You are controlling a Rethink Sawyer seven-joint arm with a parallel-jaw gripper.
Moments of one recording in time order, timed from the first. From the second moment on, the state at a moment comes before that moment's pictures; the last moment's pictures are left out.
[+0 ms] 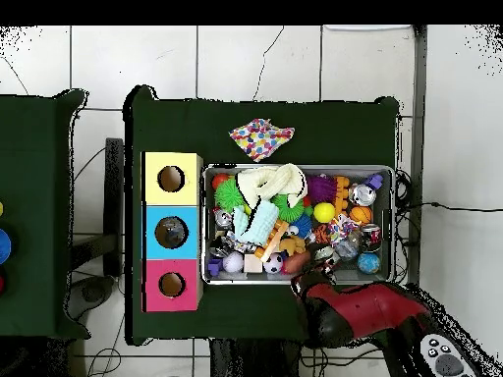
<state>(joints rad) -0.76 -0.71 0.28 2.02 -0.97 0.13 1.51</state>
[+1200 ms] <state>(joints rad) -0.98 -0.82 0.49 2.04 -0.77 0.31 1.51</state>
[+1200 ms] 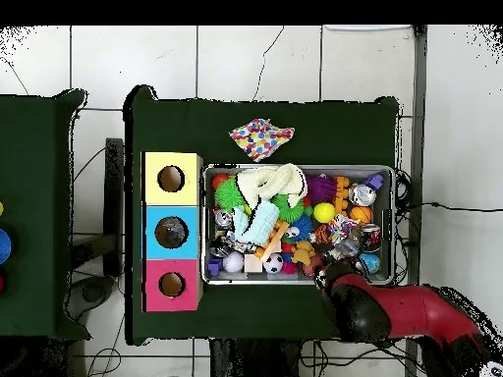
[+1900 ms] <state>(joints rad) -1.08 -0.66 0.61 1.93 -0.82 0.32 1.51</state>
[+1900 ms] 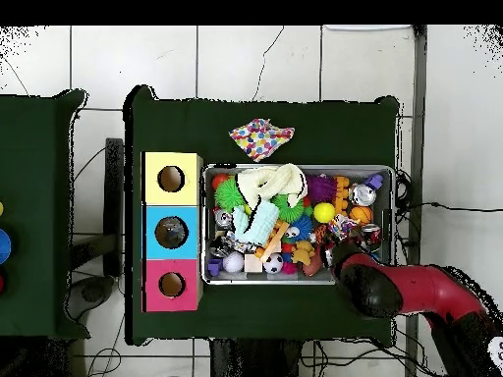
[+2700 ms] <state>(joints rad) -1.18 -0.59 0.68 1.87 -0.84 0.38 1.51</state>
